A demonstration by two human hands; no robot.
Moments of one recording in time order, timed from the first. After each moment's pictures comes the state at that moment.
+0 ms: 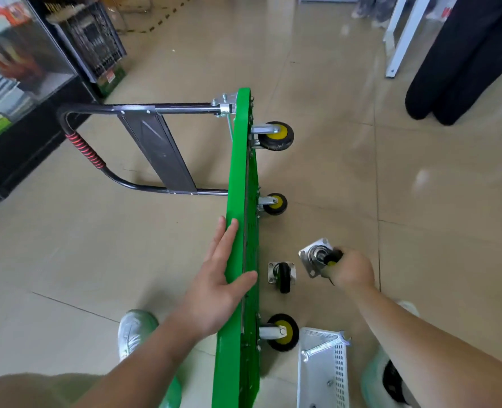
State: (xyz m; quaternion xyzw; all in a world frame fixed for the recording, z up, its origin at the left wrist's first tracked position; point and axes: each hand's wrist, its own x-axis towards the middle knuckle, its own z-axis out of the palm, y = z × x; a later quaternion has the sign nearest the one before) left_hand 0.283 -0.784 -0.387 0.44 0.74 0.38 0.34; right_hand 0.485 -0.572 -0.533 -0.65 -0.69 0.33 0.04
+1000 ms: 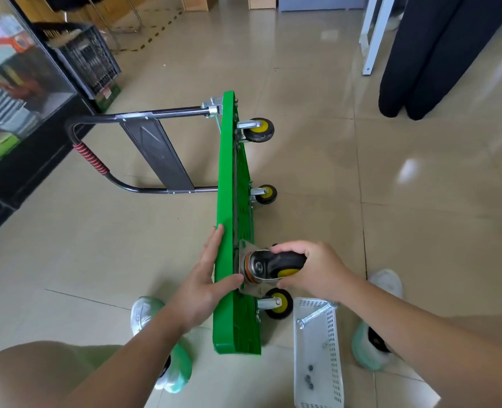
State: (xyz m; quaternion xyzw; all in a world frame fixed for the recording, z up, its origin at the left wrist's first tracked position) left_hand 0.304 -0.852 -0.395 0.44 0.69 0.40 0.41; right_hand 0.510 -0.696 -0.408 -0.38 -0.77 0.50 0.11
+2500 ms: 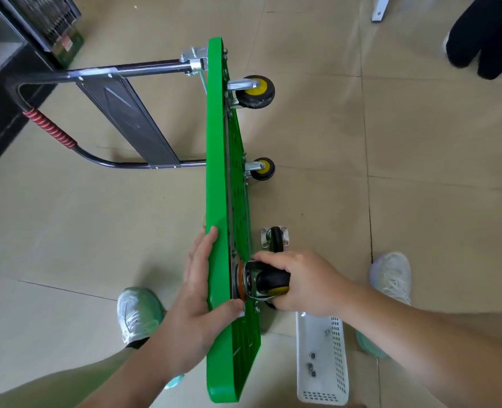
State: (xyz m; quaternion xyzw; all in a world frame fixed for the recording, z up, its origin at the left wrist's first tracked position) left_hand 0.304 -0.849 -0.408 0.44 0.66 0.44 0.43; right_hand 0.476 -0.688 -0.439 -0.28 -0.86 0.43 -0.02
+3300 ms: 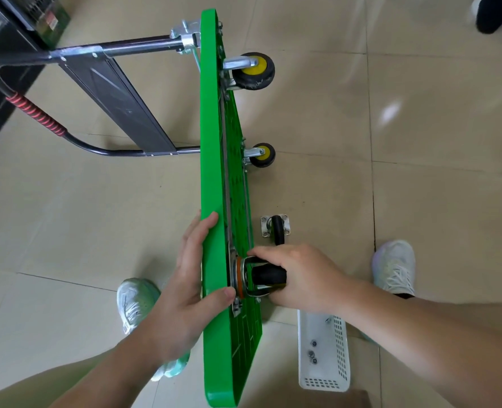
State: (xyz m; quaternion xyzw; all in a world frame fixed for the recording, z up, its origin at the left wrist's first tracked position) left_hand 0.287 -0.838 -0.408 0.46 0.63 0.43 0.45; right_hand 0.467 -0.691 -0.450 -0.26 -0.87 0.42 0.01
